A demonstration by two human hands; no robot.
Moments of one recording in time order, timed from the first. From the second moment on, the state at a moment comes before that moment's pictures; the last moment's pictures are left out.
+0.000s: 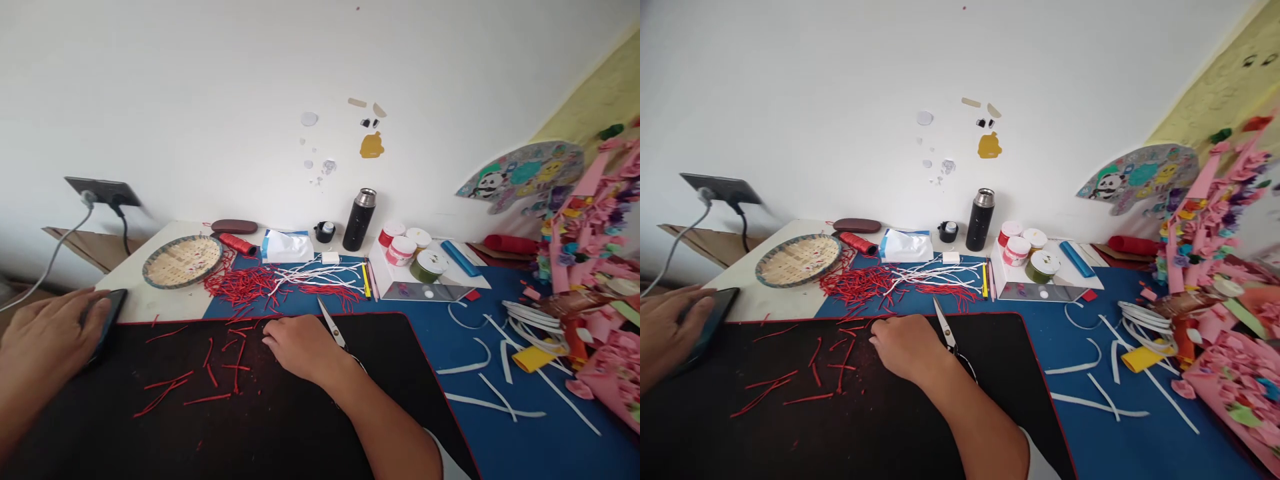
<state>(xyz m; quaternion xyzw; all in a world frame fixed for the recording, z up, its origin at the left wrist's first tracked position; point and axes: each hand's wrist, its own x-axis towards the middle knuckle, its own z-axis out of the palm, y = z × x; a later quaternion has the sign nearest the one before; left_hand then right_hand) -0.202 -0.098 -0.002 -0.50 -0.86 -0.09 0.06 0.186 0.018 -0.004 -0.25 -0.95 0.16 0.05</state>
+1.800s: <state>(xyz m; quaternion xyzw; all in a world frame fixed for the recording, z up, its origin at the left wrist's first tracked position) 0.042 0.112 -0.015 -0.76 -0.64 -0.11 -0.01 0.190 0.019 -0.006 -0.24 -0.96 0.14 0.08</state>
